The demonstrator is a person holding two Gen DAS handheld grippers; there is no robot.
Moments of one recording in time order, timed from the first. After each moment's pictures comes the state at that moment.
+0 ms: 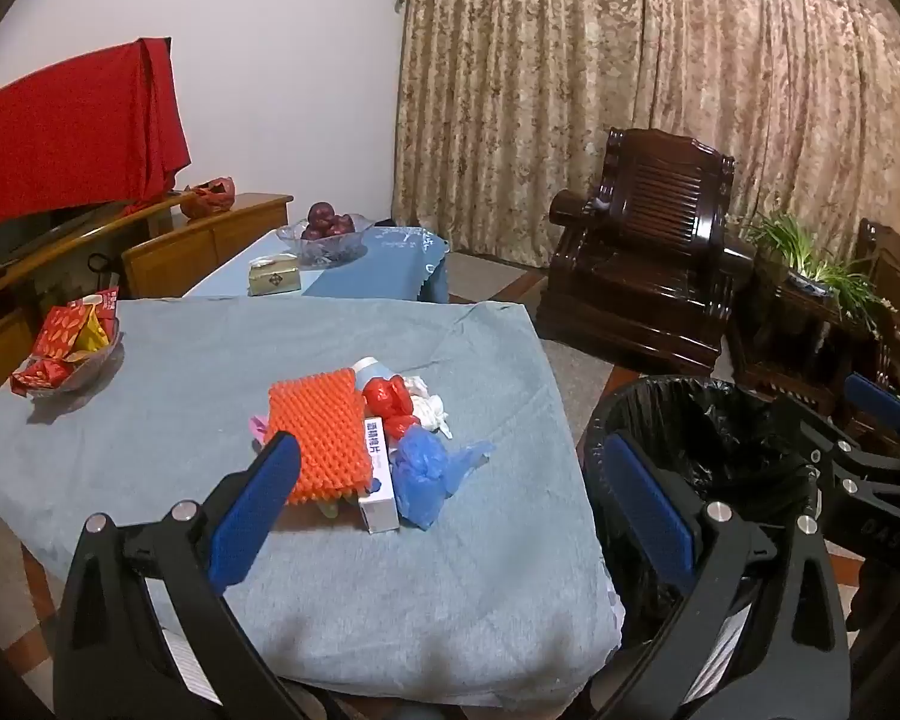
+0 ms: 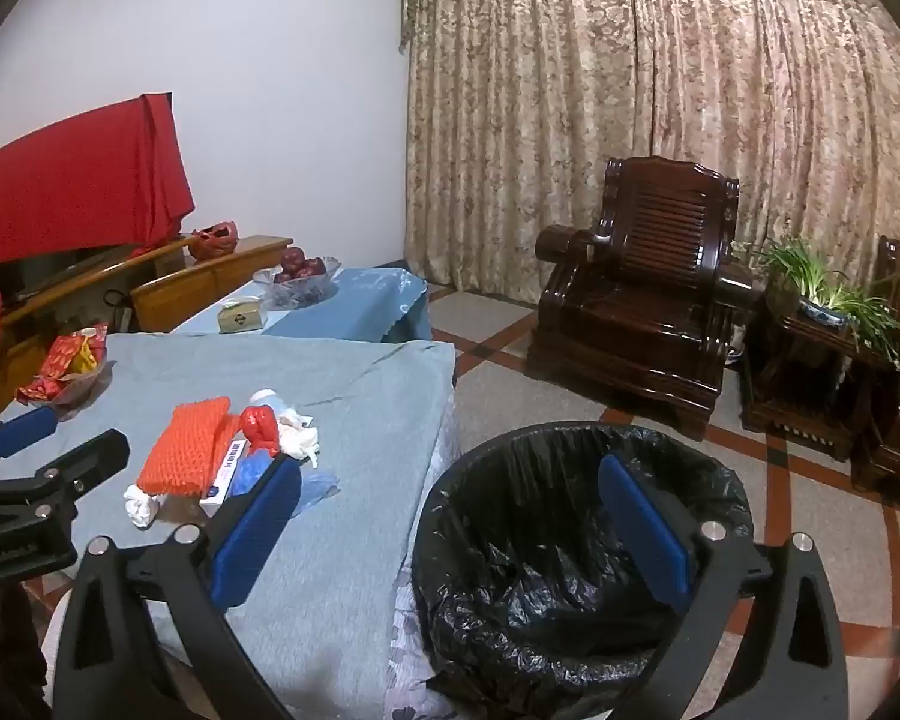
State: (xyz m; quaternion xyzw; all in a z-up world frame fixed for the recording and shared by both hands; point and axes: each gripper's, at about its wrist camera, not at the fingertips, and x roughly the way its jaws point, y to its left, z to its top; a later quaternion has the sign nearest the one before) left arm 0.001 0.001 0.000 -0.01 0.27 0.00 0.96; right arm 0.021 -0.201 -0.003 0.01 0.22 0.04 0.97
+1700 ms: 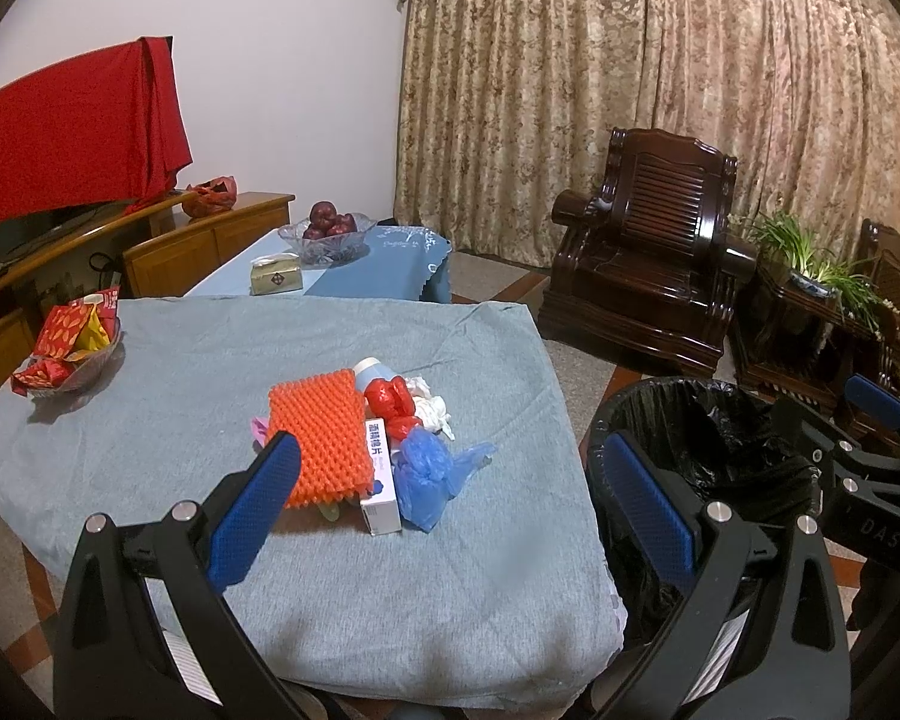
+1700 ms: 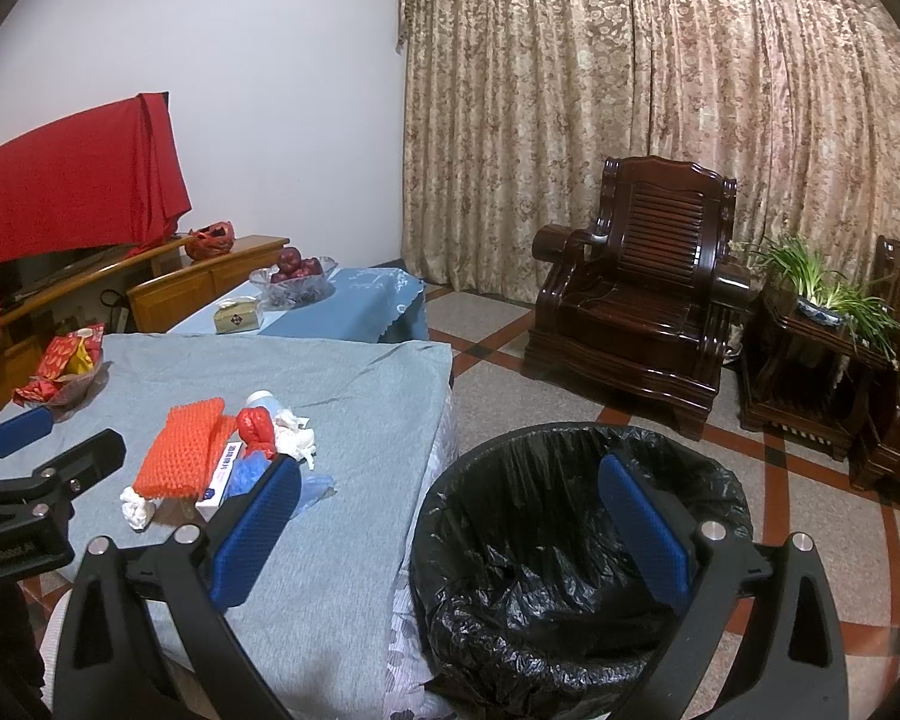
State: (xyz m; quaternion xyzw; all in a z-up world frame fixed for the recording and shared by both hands) left arm 0.001 0.000 0.000 -0.01 0.26 0.00 0.96; right arm 0.025 -0.203 -0.005 0.01 0.23 0.04 0.97
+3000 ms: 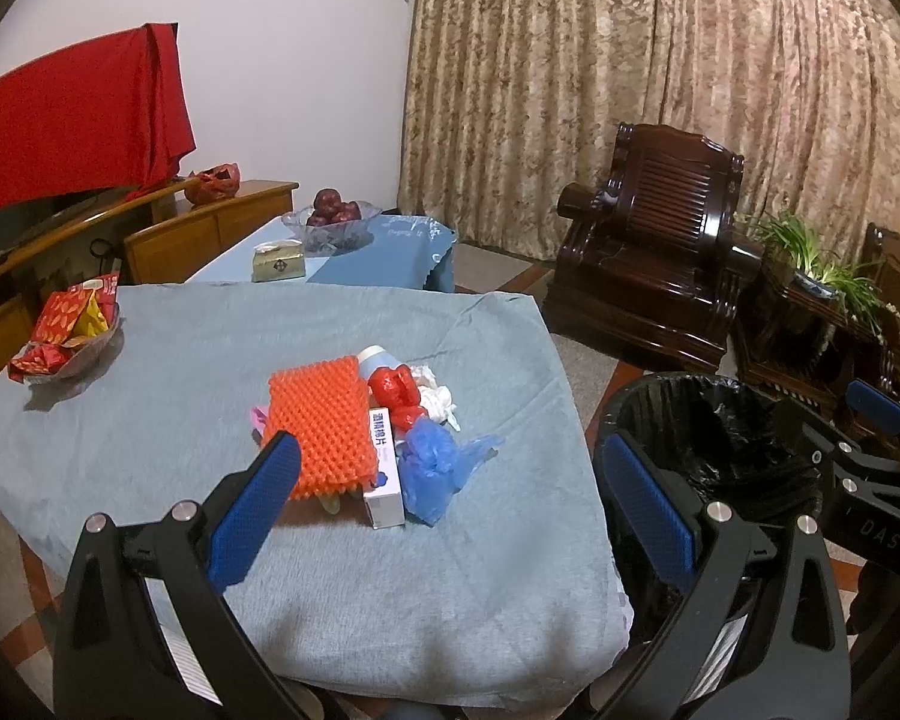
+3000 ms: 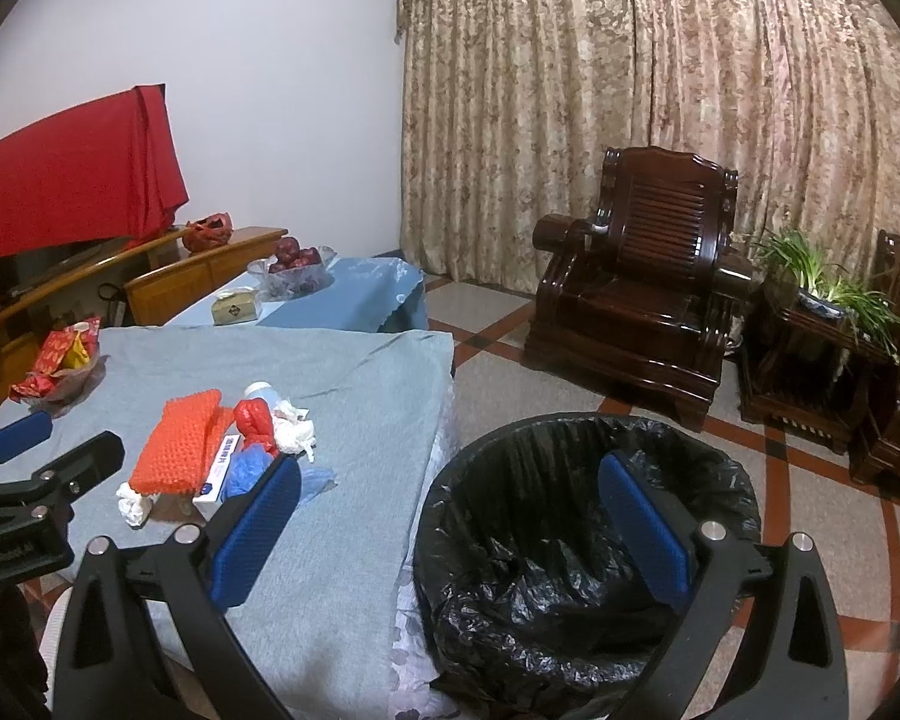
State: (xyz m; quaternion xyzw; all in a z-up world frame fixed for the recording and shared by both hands) left arm 0.011 0.016 -0.026 -0.02 0.27 0.00 0.96; right arm 0.031 -0.197 -0.017 0.01 0.24 0.04 0.97
